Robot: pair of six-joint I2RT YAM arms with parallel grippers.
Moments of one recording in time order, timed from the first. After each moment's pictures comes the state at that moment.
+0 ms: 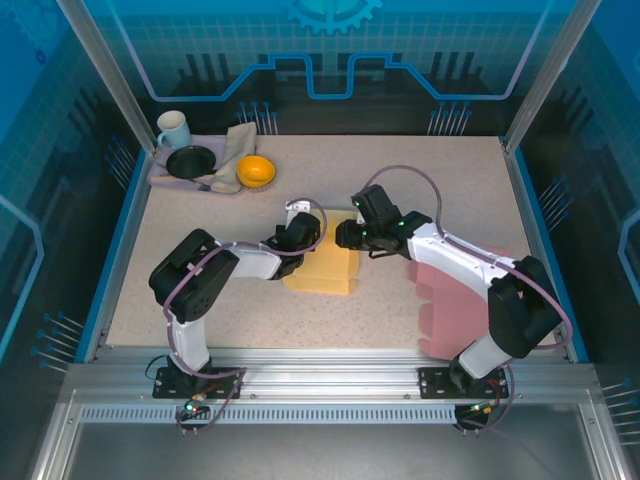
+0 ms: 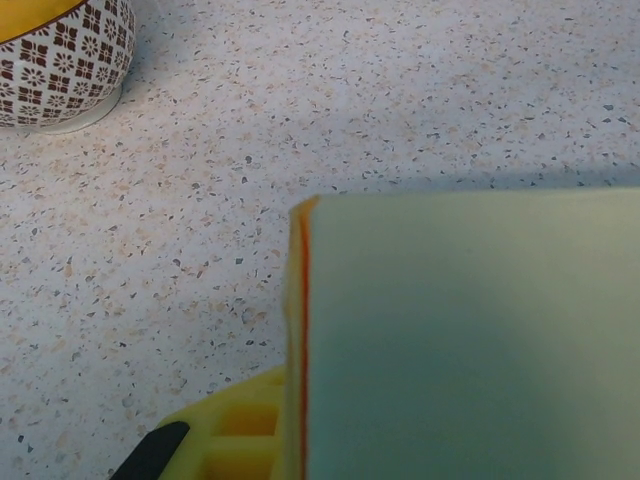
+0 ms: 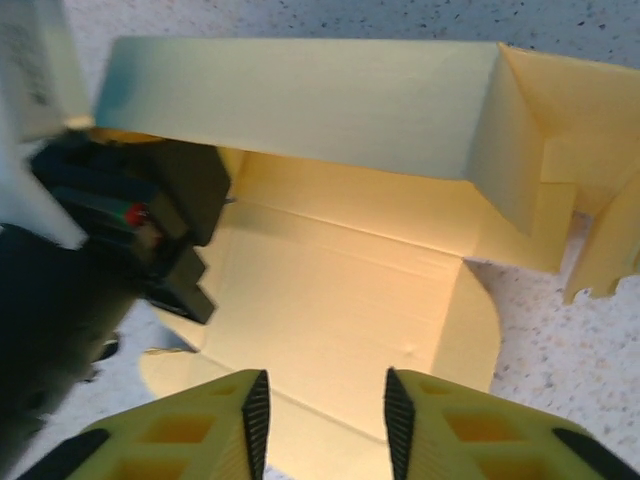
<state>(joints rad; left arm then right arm) -0.61 1.88 0.90 0.28 -0.54 -0.35 0.62 1.57 1.10 -0.44 -0.06 0.60</state>
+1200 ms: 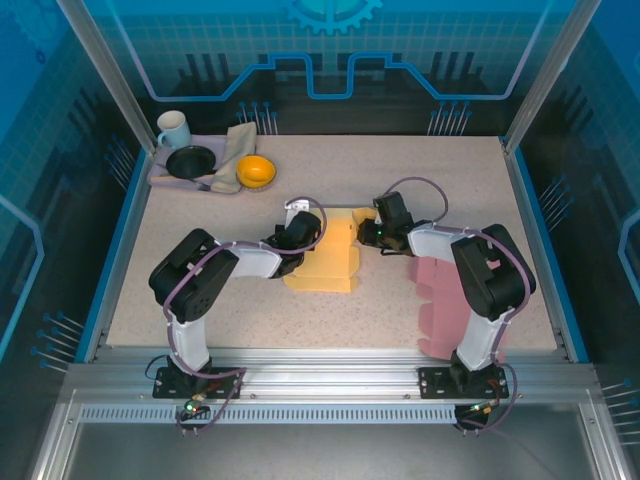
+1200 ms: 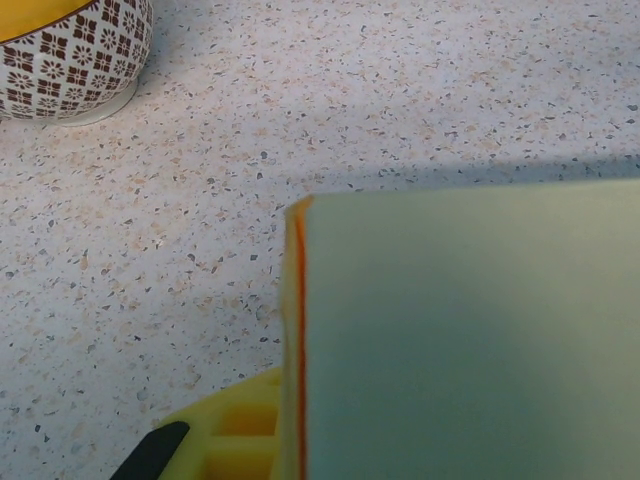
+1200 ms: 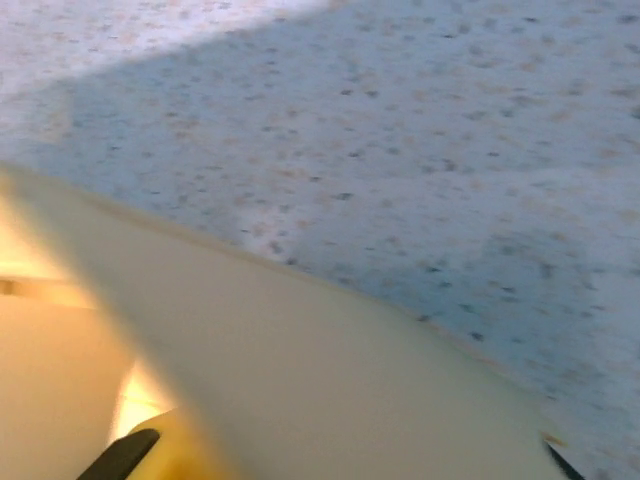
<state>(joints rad) -0.61 1.88 0.92 0.24 -0.56 -0.37 0.42 1.81 0.96 -0.03 -0.13 0.58</state>
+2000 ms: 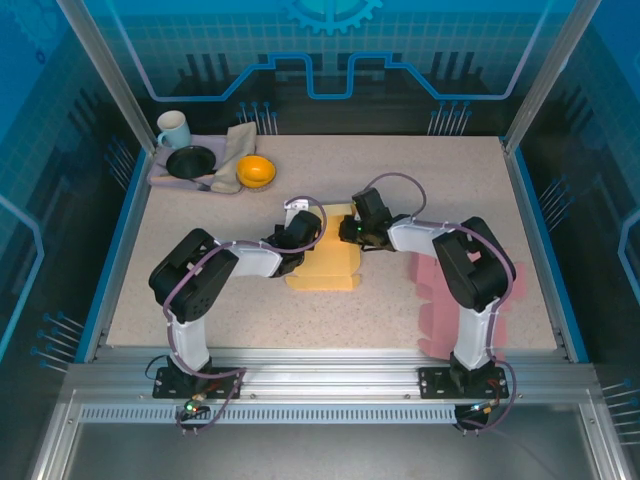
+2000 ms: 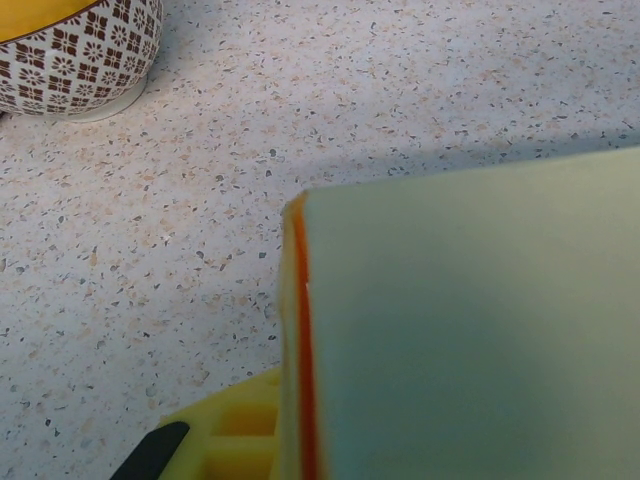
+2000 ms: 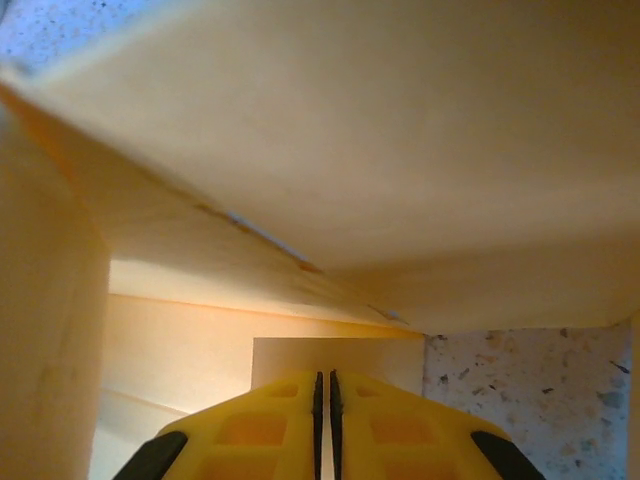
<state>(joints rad) -0.61 1.88 0.93 0.22 -0.57 -0.38 0.51 1.93 1.12 -0.09 -0.10 0.66</state>
